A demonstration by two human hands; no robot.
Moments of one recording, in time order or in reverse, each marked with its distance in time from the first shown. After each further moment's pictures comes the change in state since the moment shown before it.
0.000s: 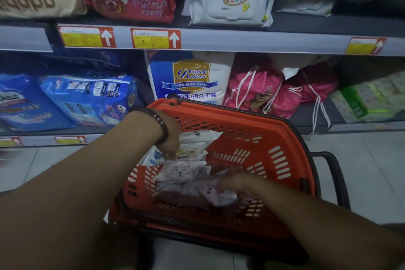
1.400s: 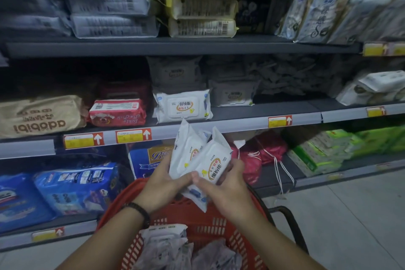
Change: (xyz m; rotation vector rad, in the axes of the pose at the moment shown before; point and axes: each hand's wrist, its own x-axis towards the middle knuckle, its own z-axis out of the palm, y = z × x) left_hand -0.043 0.063 -0.013 -1.697 0.726 0.670; right_hand -0.202 -0.020 -0.067 0.812 0.706 -0.908
